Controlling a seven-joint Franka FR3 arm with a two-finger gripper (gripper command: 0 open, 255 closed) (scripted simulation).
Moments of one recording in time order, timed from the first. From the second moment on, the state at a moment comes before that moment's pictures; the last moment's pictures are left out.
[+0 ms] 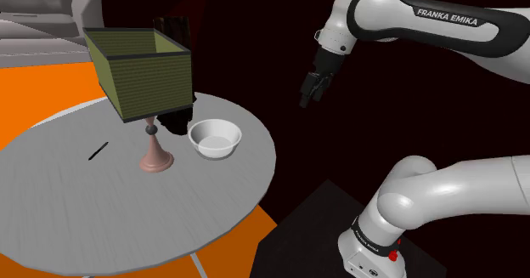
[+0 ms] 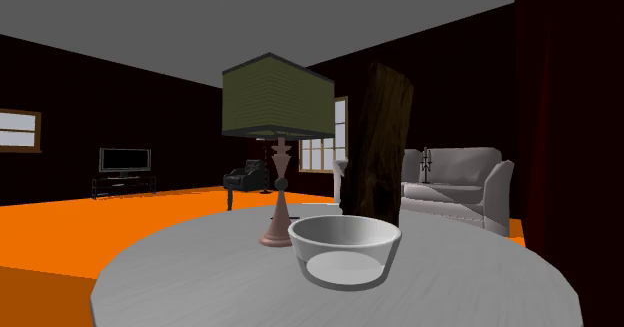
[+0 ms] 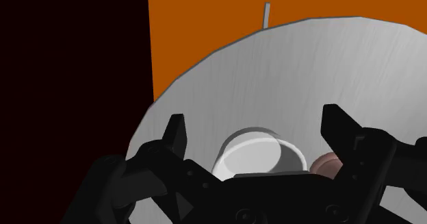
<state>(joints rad) 0.01 -0.77 0.03 -2.36 0.10 1.67 -0.08</state>
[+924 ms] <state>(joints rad) 0.01 -0.38 0.00 -2.32 0.19 2.01 -0.08</state>
